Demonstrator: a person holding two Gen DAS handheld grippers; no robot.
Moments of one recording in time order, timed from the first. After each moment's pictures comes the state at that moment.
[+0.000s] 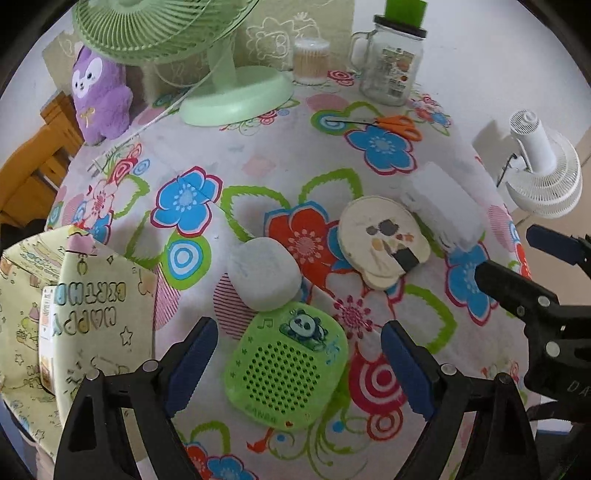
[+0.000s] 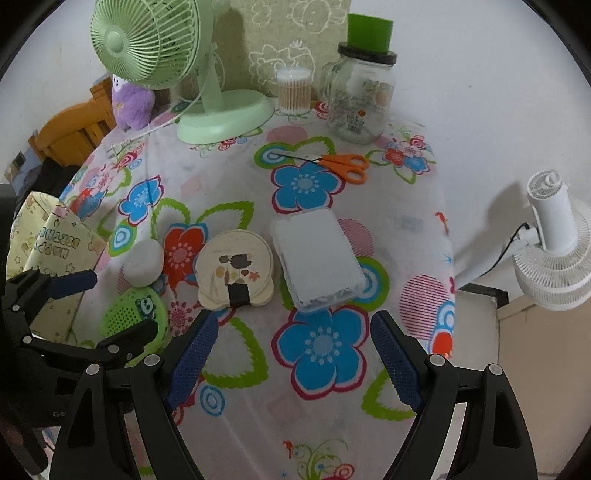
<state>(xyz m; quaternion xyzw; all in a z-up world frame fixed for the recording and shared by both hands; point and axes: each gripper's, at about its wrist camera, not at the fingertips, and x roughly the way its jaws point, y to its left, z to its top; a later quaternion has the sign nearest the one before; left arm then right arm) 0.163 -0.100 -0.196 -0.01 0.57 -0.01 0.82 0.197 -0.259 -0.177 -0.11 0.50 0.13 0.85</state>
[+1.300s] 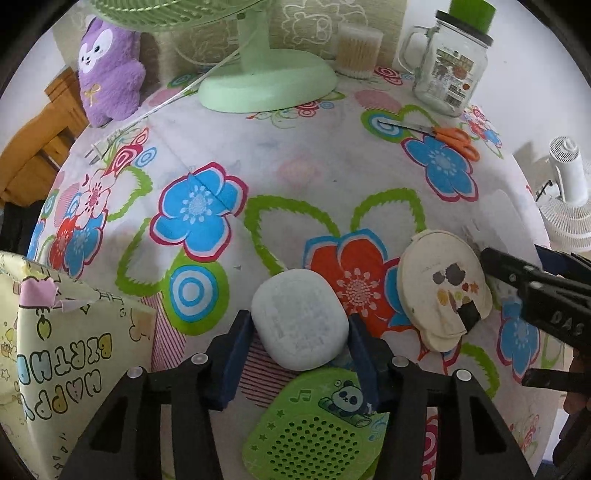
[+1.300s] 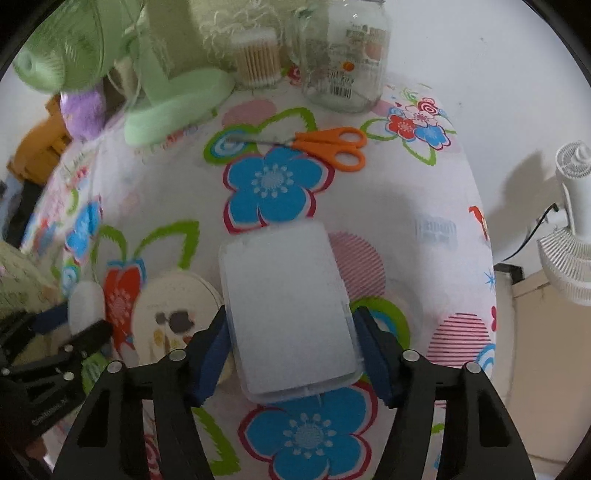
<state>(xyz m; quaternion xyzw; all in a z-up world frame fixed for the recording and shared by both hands) 0.211 -0.078 -0.227 -0.03 0.57 0.03 0.82 0.274 -0.262 -0.230 -0.08 0.55 0.11 0.83</state>
